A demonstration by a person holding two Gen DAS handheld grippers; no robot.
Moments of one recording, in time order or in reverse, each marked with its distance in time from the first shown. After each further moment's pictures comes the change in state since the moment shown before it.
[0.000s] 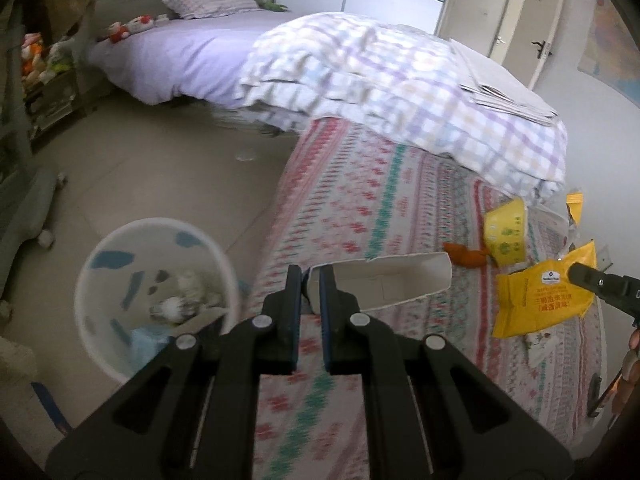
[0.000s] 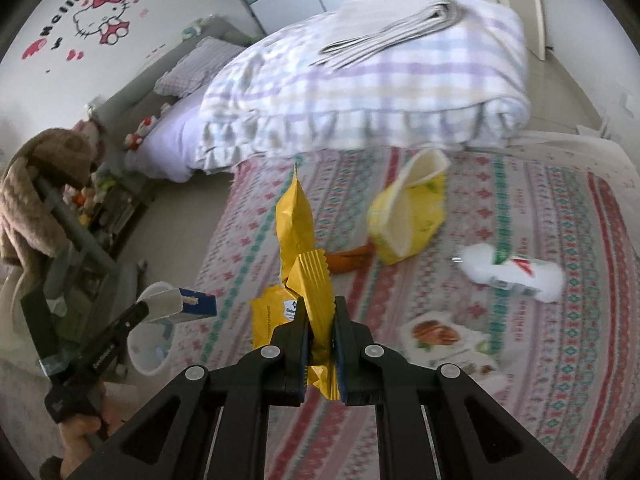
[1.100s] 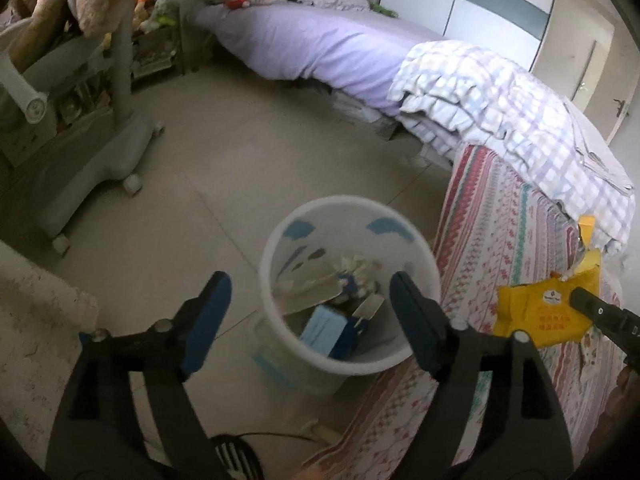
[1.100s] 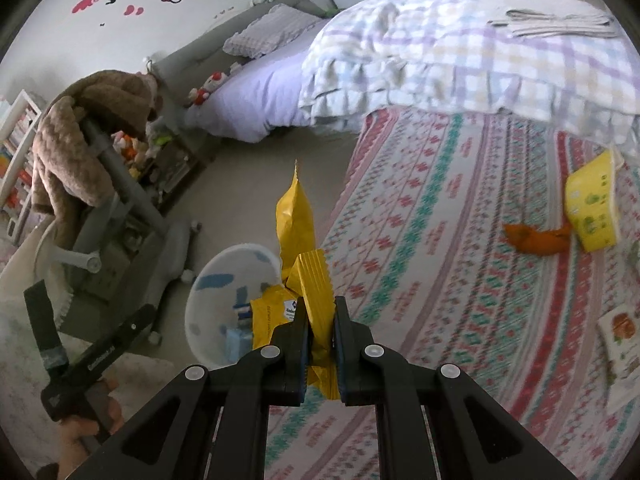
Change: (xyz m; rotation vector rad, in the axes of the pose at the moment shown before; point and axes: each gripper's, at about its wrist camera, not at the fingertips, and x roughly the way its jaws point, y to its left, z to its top) left arm -0.031 0.151 -0.026 -0.224 0.019 0.216; right arm 0.084 0.152 -0.034 -0.134 0.066 0.170
